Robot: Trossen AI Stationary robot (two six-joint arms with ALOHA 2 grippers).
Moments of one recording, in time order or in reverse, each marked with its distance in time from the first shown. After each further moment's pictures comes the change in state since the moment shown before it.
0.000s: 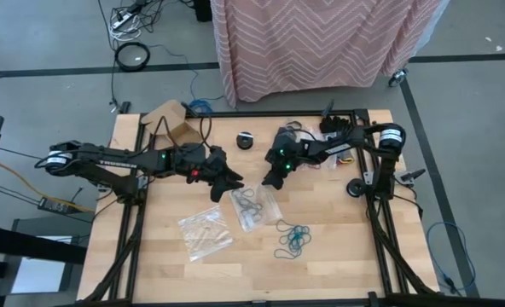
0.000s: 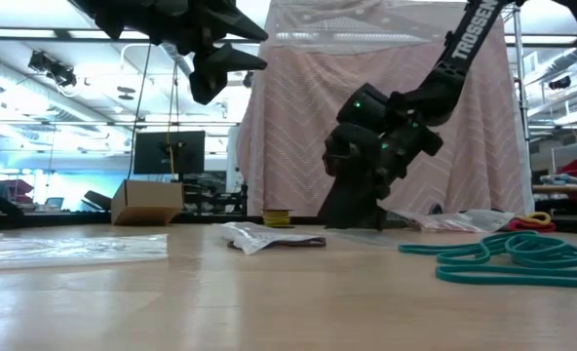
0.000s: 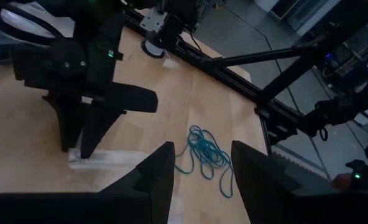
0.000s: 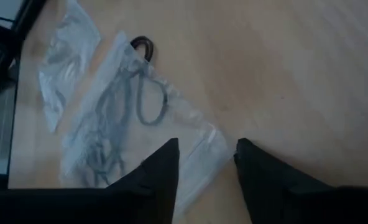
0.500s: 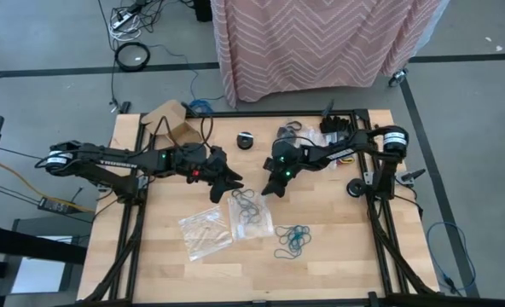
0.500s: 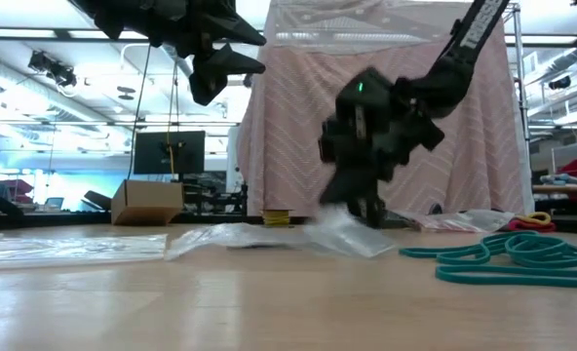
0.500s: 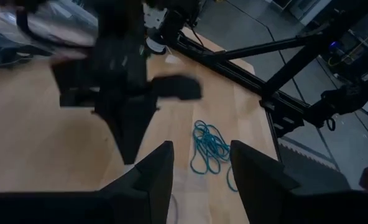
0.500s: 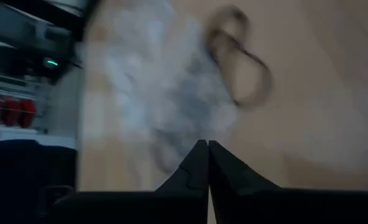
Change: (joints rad) left arm 0.003 0.000 0.000 -0.021 0.000 0.056; right arm 0.064 -0.063 -0.010 0.076 -0.131 0.118
